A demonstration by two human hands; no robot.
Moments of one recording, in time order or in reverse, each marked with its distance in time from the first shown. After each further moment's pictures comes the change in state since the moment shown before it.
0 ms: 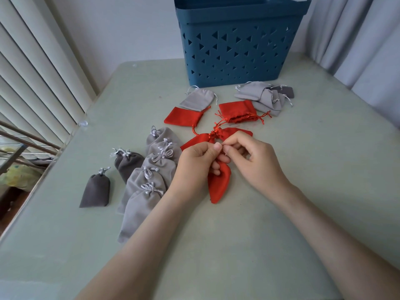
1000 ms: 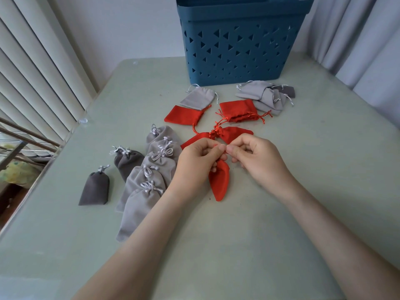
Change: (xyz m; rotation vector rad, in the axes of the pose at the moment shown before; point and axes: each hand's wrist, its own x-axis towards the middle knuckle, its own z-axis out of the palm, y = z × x) left_hand 0.004 -0.003 -0.004 0.119 0.030 0.061; right_hand 0.005 -0.001 -0.004 0.064 -0.020 0.338
